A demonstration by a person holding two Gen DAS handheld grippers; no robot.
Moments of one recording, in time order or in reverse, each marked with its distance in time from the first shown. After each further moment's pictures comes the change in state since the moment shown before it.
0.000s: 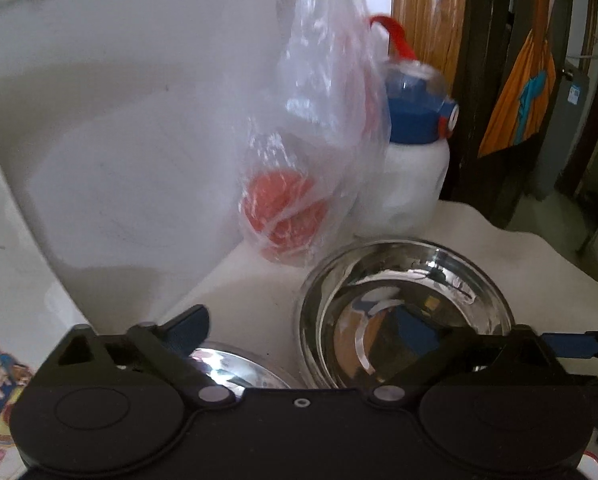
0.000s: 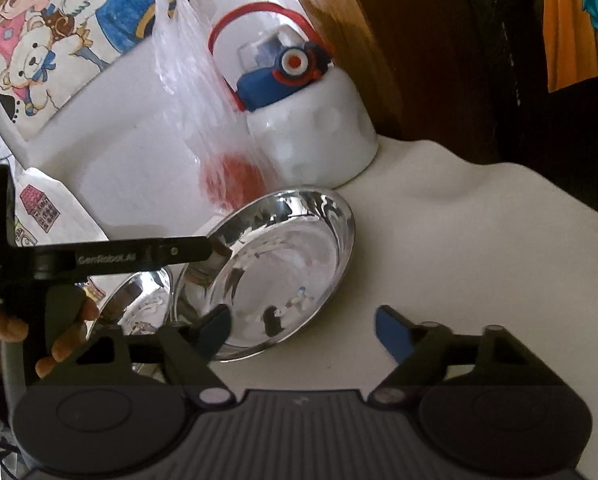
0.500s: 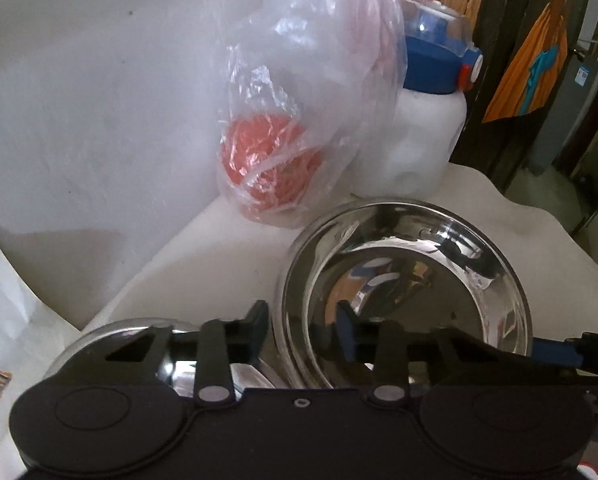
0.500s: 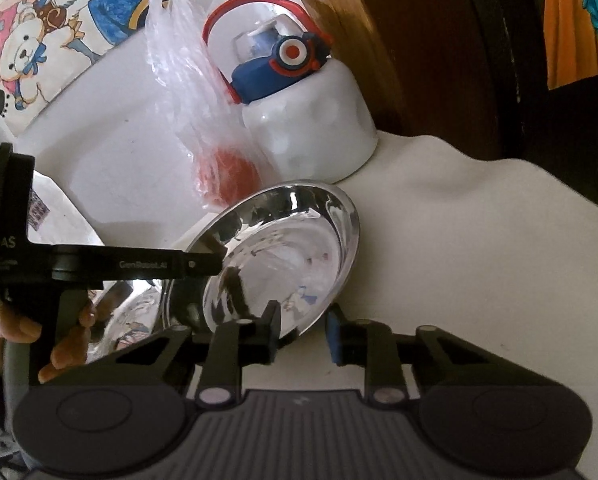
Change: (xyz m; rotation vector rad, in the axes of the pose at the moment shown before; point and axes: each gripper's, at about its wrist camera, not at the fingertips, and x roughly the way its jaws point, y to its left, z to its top) left arm 0.037 -0.002 0.001 -0.042 0.138 -0.032; right arm 0.008 0.003 0.003 -0.010 0.000 -0.031
